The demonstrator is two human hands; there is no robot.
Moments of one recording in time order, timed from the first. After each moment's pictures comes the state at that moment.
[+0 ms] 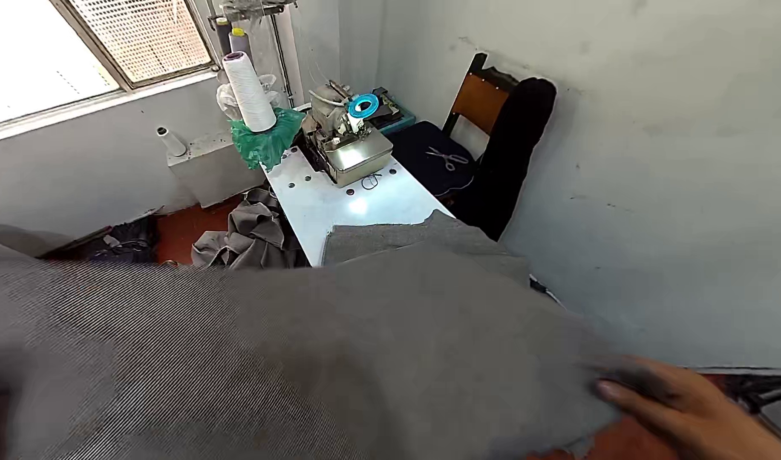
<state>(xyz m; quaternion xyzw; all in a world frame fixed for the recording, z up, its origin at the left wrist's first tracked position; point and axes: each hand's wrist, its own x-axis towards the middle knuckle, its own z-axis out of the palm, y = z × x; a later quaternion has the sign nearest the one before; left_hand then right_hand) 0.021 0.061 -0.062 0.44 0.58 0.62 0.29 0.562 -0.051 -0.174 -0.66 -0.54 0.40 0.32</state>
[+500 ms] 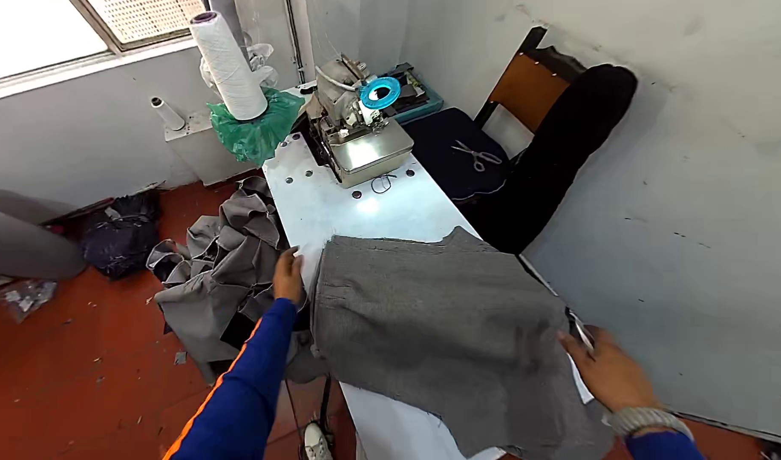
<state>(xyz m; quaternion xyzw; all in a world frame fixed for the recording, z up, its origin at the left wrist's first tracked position) 0.143 0.293 -0.432 0.51 0.70 0.31 0.40 0.688 0.087 -0.390 -0.88 -0.42 0.22 0.07</state>
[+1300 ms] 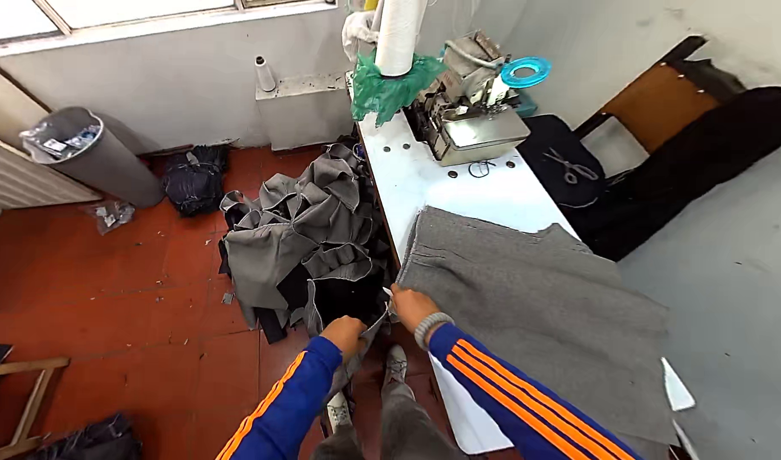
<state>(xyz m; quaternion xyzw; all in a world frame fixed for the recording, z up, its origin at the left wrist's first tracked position) 0.043 0.109 -0.379 0.68 0.51 -0.15 0.50 0.225 0.164 -0.381 -0.61 -0.69 0.32 -0.20</state>
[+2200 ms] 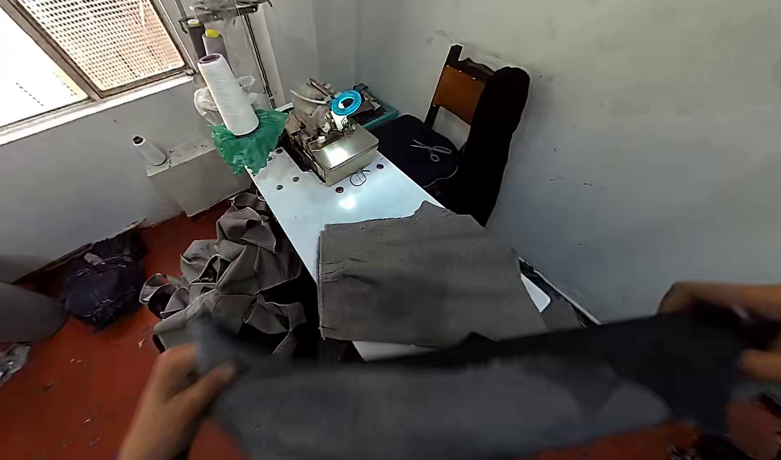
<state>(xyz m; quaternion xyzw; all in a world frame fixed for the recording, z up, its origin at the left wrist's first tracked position) 0.025 0.096 -0.155 0.65 0.43 0.40 0.48 0.514 -0.004 -0.042 -0.78 -0.55 0.27 0.12</state>
